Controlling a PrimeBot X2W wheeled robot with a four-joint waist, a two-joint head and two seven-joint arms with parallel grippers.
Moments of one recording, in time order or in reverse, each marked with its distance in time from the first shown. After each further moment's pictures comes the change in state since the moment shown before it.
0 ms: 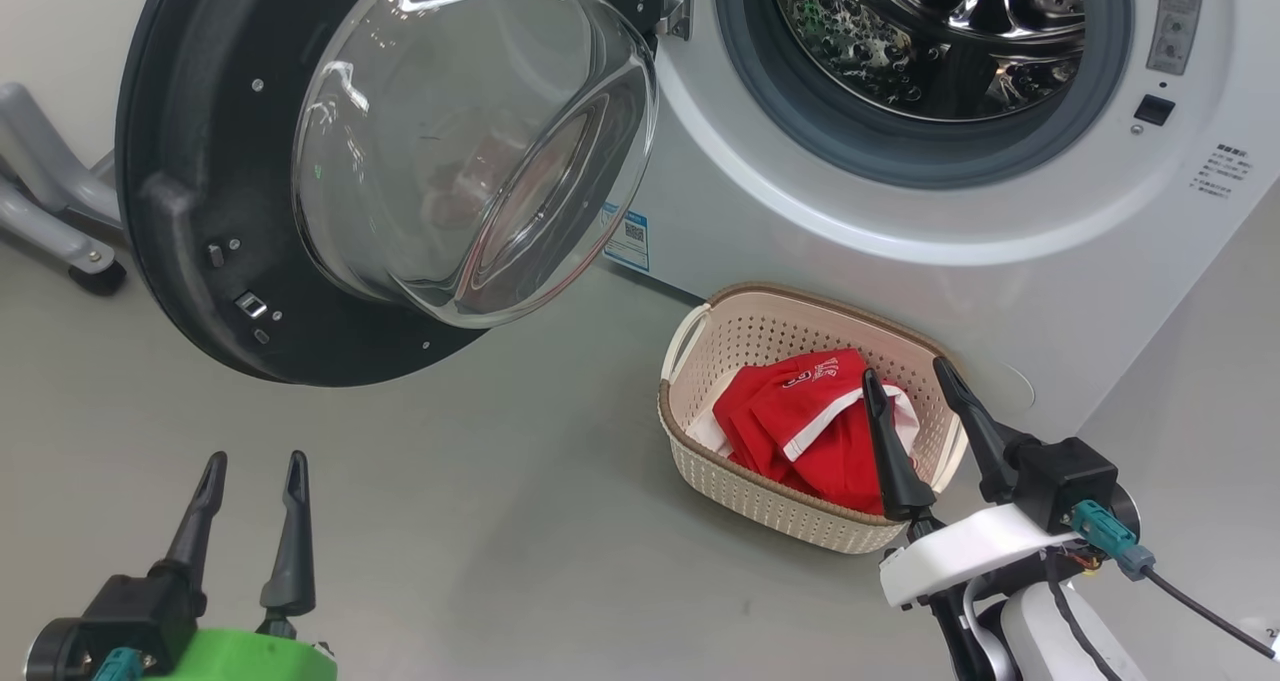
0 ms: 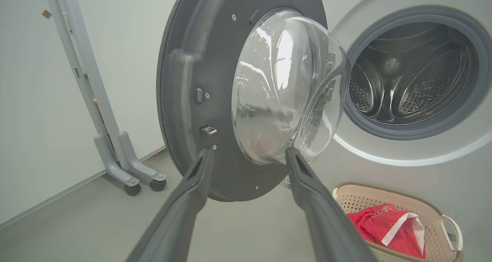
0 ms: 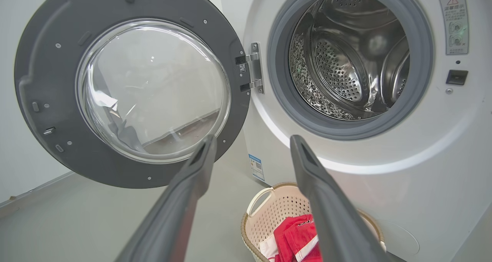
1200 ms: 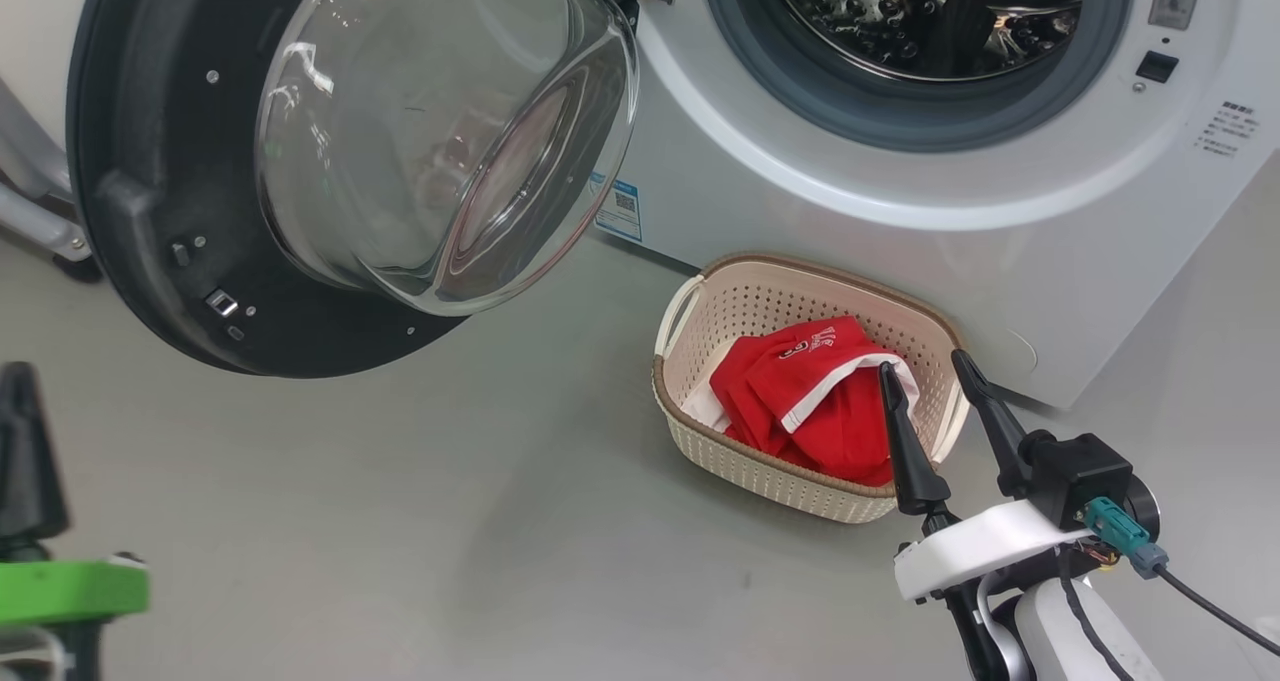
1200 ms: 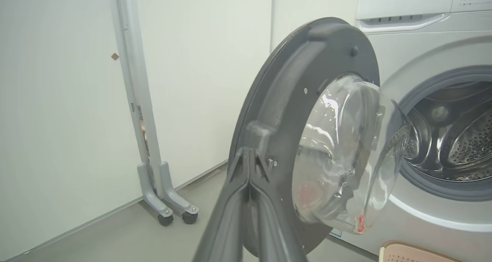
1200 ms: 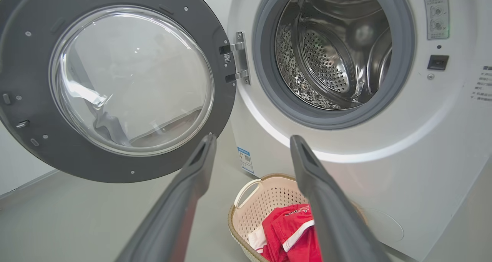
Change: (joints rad) left arm -0.092 0.101 0.174 -0.041 -0.146 -0.011 0.015; right arm 0.000 -0.015 -0.016 -0.010 -0.023 -0.002 0.000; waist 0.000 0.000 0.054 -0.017
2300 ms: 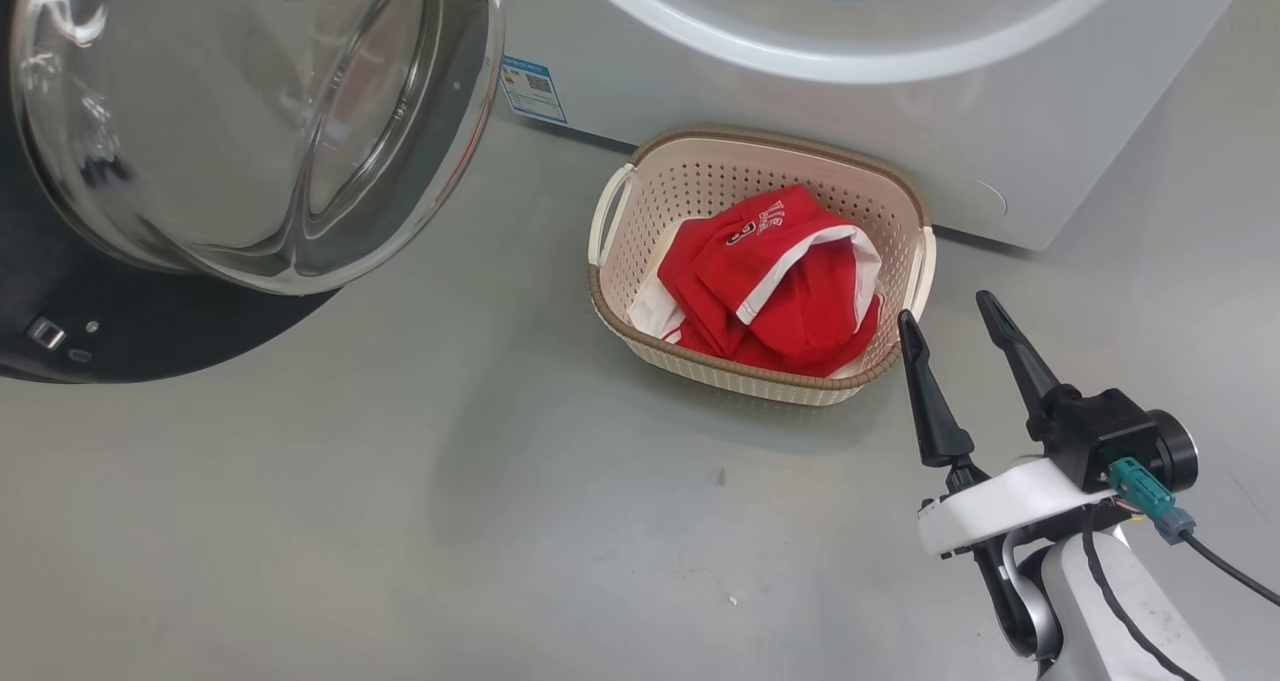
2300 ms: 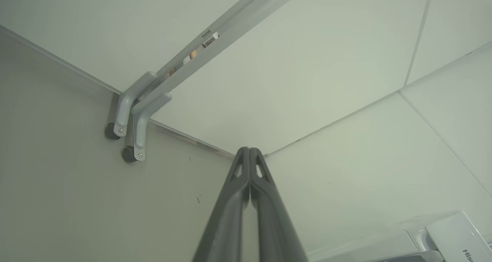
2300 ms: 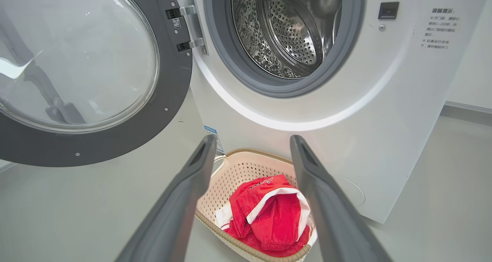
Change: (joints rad) left arm -0.501 0.110 0.510 0.339 -0.814 0.138 0.388; right arm -0.056 -0.055 0.002 -0.041 -0.052 0.000 0.000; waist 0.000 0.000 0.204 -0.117
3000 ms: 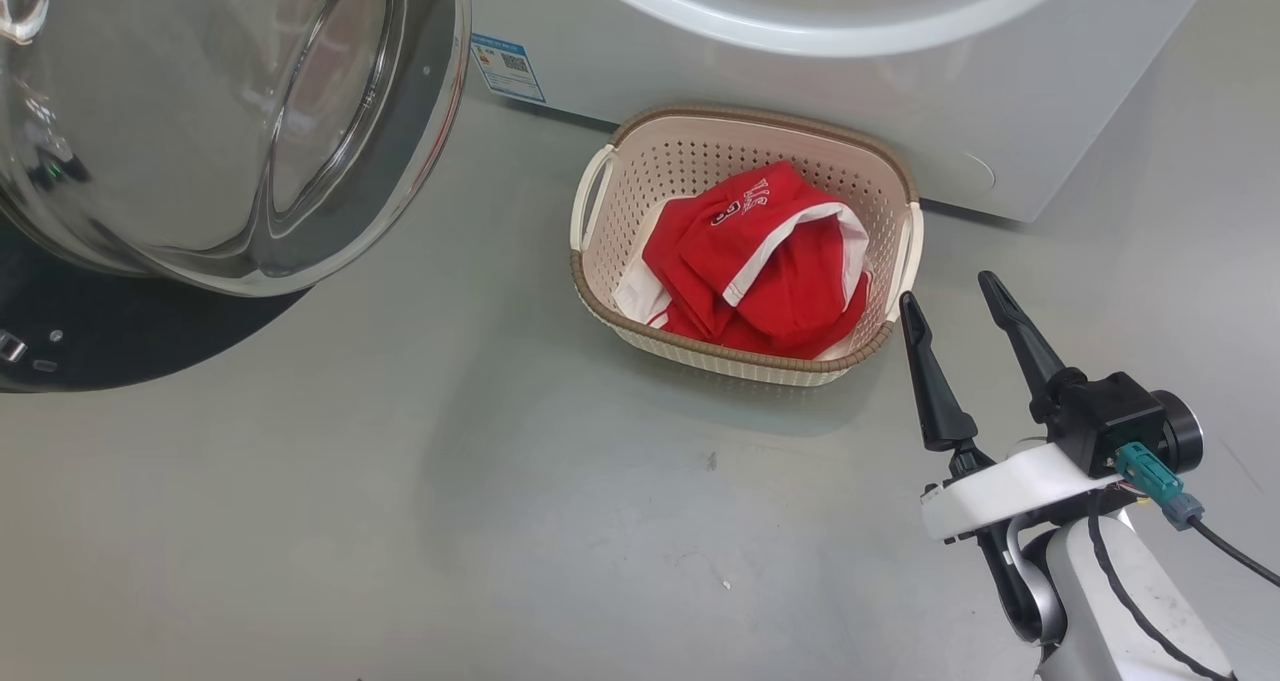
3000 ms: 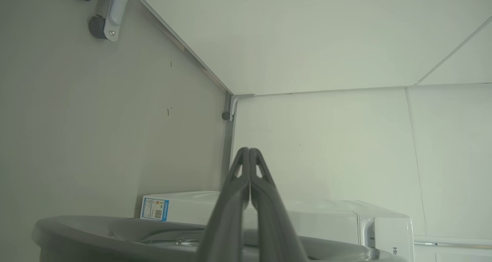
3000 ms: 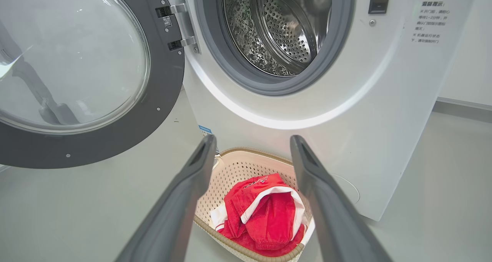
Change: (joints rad) left arm -0.197 0.038 0.068 0.292 -0.224 0.066 0.273; right arm -0.028 -0.007 -0.004 -0.002 -0.001 0.000 0.000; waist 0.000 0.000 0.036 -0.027
